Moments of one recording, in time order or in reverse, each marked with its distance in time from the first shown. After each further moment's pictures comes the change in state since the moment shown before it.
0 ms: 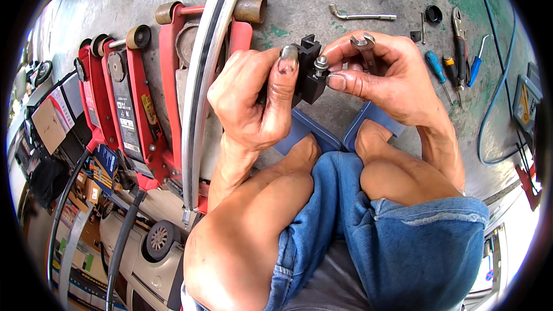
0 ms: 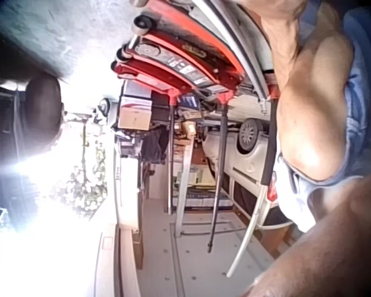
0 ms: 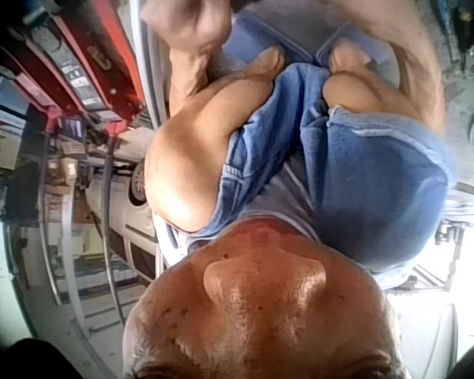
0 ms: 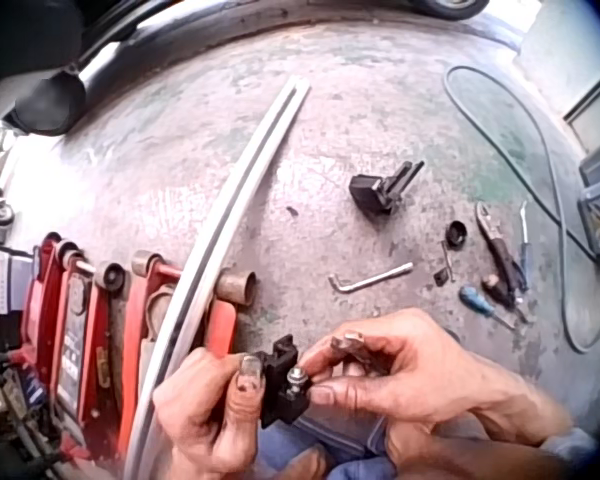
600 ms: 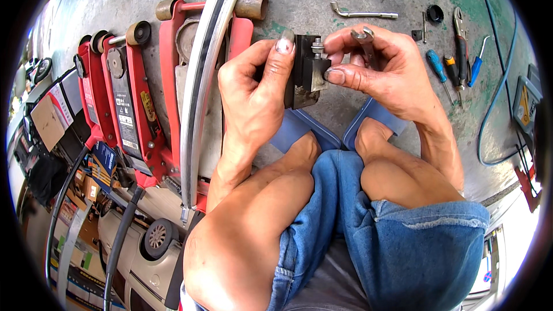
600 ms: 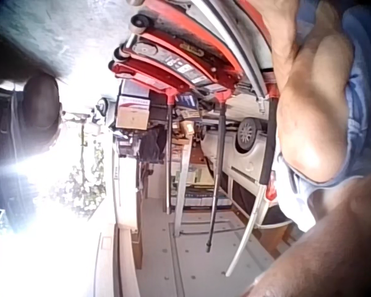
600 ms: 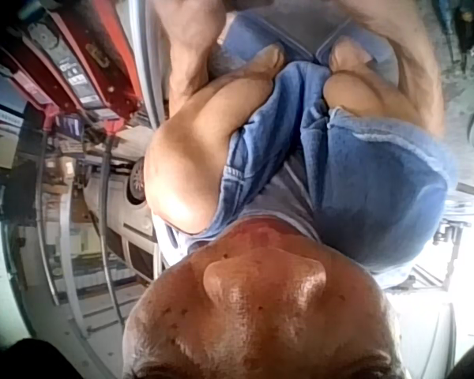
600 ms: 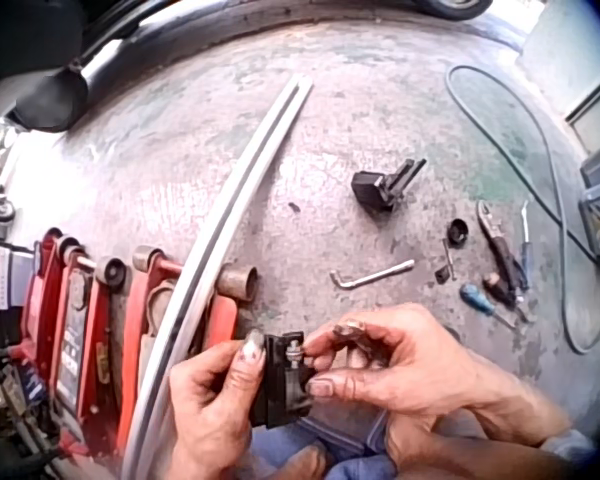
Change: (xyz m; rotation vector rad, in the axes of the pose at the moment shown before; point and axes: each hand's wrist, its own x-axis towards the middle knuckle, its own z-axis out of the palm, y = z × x) left_hand -0.001 0.009 0.010 -0.408 -0.048 -0.597; right_hand 0.002 0.015 0.000 -0.031 0.067 -0.042
